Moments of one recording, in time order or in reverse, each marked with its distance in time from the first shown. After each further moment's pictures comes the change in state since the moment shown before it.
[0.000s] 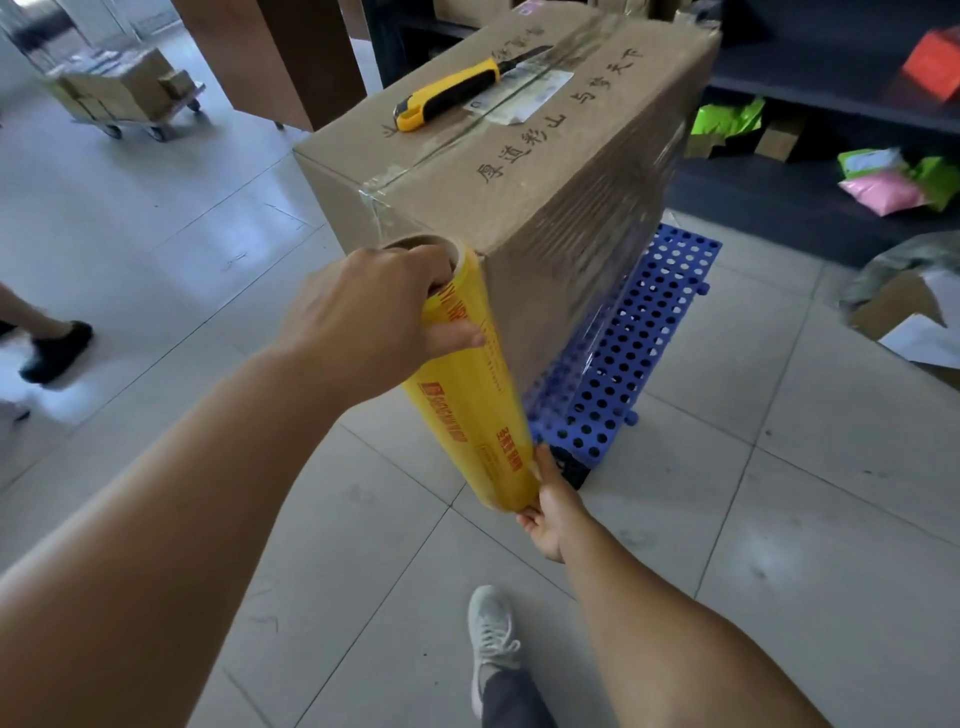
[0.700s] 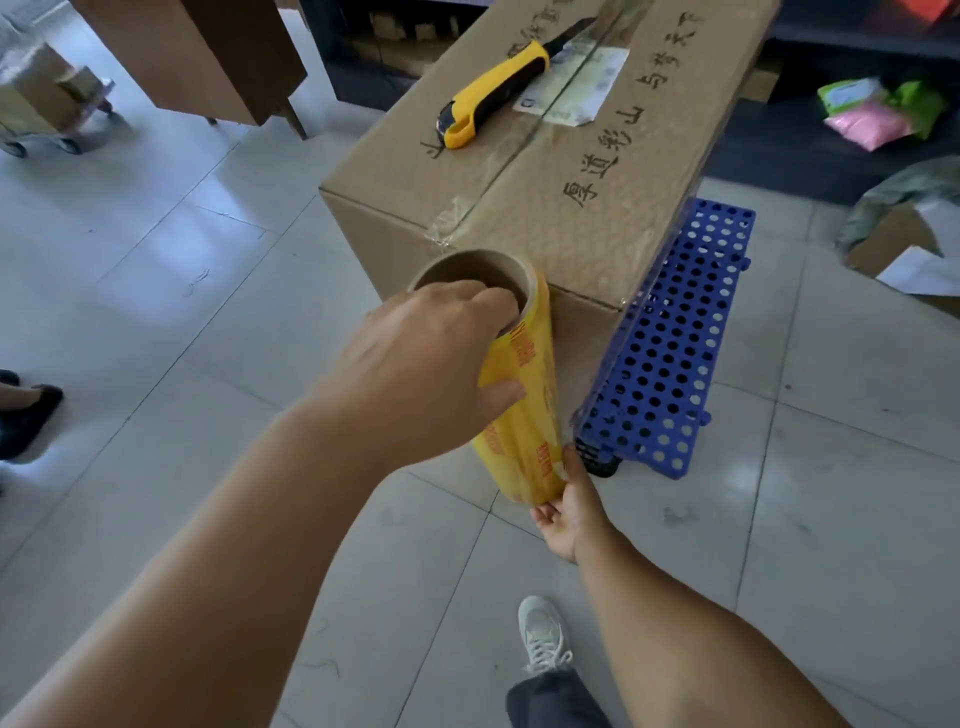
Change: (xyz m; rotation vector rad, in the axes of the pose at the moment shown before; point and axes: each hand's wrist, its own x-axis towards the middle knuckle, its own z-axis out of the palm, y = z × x) left_hand 0.049 -0.092 -0.006 -0.047 -0.111 0.338; right_hand 0.050 0.000 0.099 0.374 0.113 -0.018
